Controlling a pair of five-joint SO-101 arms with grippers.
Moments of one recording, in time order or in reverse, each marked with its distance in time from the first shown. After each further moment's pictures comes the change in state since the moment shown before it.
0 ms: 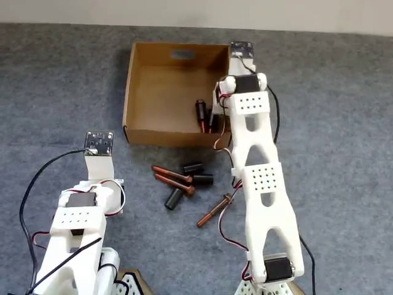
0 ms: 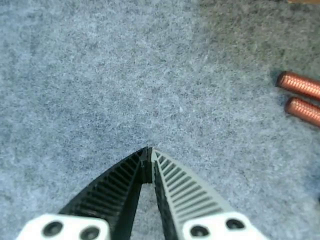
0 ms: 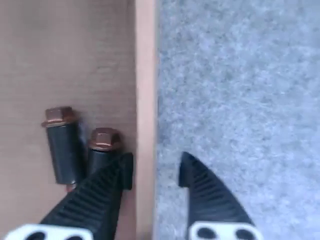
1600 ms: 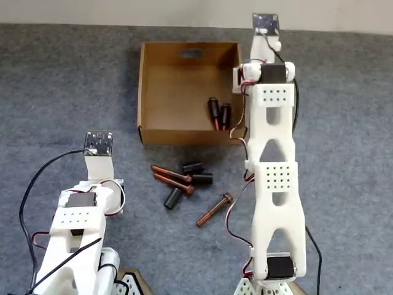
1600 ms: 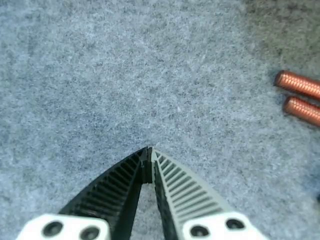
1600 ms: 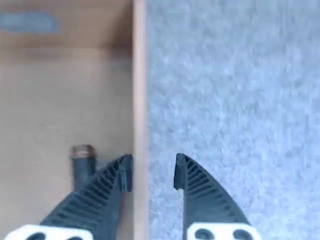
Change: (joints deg) left arm 0.0 0.0 0.0 0.0 0.0; right arm 8.9 -5.5 0.0 -4.6 6.7
